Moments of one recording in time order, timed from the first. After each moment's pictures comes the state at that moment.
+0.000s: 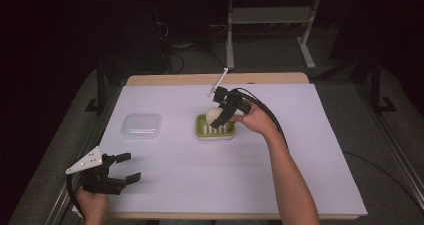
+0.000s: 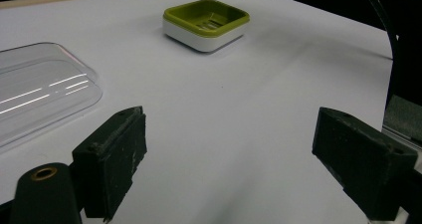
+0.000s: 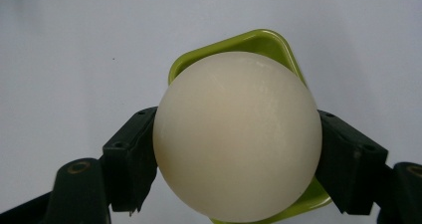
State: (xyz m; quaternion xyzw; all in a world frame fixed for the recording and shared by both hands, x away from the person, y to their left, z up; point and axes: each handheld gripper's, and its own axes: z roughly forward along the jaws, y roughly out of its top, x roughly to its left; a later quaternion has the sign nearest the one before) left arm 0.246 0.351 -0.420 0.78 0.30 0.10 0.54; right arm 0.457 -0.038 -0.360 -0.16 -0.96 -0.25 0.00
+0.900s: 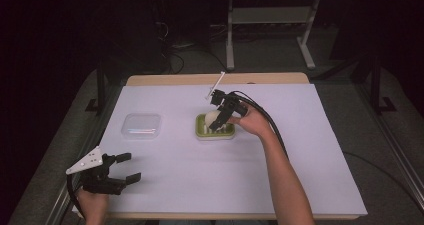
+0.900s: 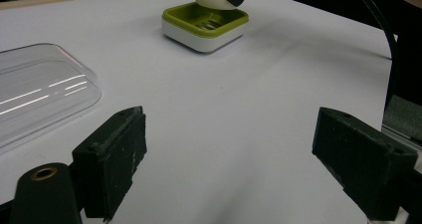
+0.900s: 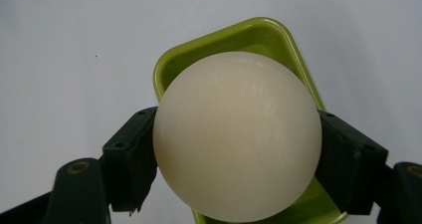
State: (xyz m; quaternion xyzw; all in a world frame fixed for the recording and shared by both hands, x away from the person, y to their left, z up) left arm 0.245 0.350 -0.420 0.78 0.30 0.10 0.54; right arm 0.464 -0.030 -0.378 -0.17 -0.96 -0.24 0.01
